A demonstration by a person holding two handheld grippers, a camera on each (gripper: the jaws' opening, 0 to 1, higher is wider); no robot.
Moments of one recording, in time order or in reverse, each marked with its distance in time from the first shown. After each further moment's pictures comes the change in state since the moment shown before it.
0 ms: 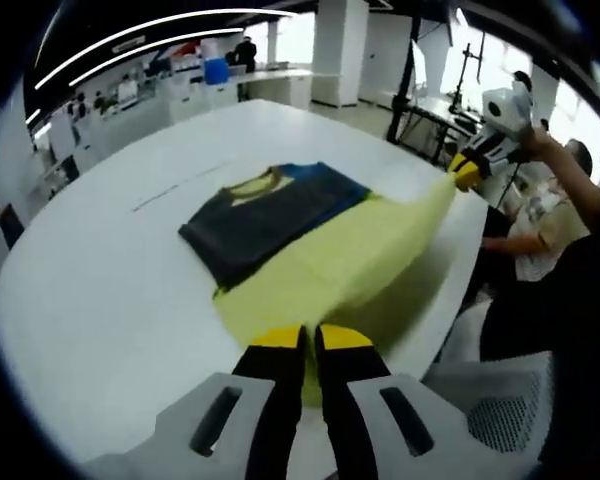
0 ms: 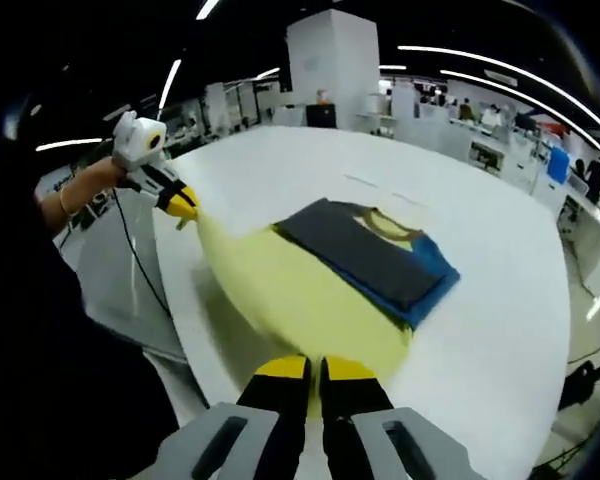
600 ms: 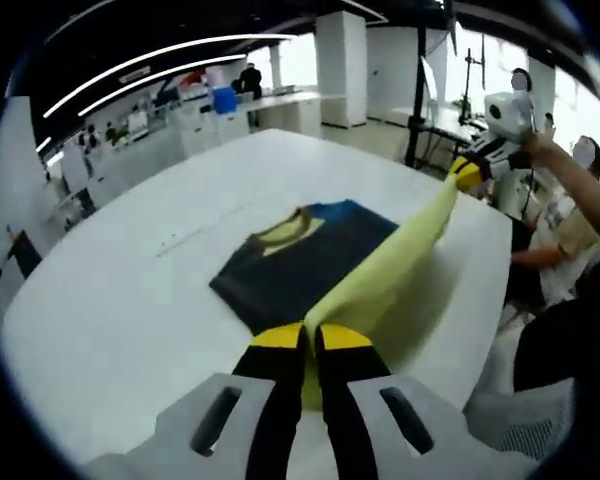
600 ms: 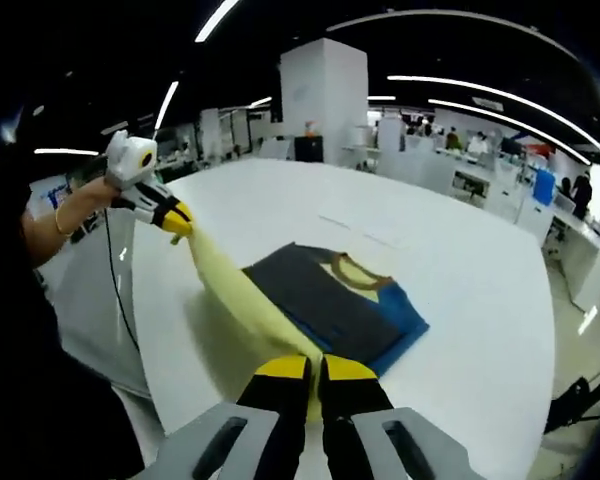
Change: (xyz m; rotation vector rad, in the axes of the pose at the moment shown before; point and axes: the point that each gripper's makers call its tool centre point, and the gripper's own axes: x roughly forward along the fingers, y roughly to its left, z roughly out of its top) left arm 0.013 0.040 0.058 0.034 -0.114 0.092; right arm 0.011 -0.057 0.055 -0.016 -0.152 -0.082
